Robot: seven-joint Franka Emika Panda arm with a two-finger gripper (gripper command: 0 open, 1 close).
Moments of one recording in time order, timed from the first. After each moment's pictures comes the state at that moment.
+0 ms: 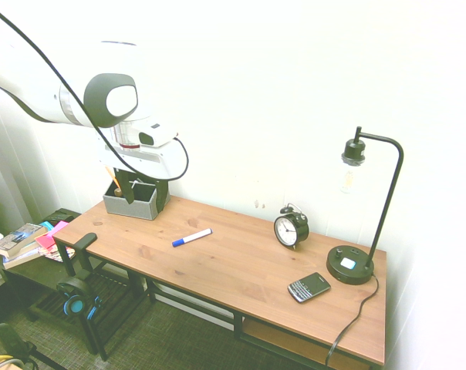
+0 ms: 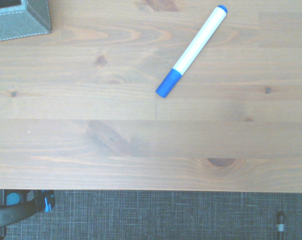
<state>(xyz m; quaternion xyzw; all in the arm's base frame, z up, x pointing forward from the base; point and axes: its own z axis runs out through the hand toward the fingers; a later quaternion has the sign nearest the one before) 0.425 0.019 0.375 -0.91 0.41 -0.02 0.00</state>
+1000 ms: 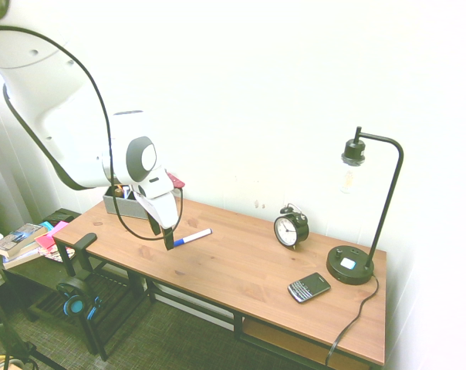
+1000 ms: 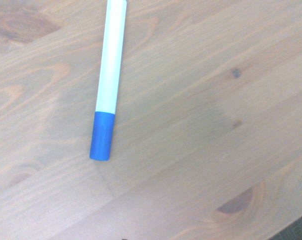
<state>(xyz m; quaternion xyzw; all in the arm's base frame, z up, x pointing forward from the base) 0.480 0.041 0.228 -0.77 0.63 -0.05 -0.04</state>
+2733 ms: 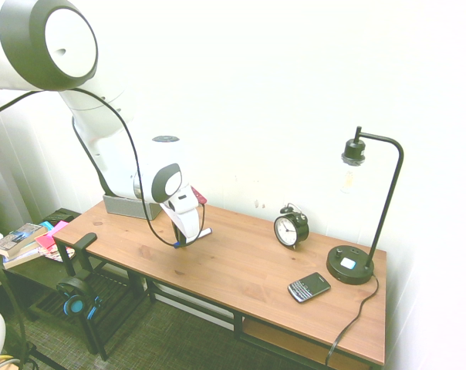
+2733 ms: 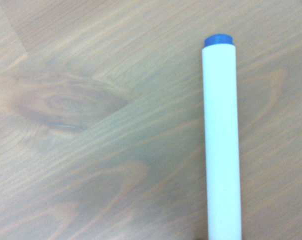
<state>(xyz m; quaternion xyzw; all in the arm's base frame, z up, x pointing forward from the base) 0.557 0.025 0.158 -0.77 0.64 -0.03 0.01</state>
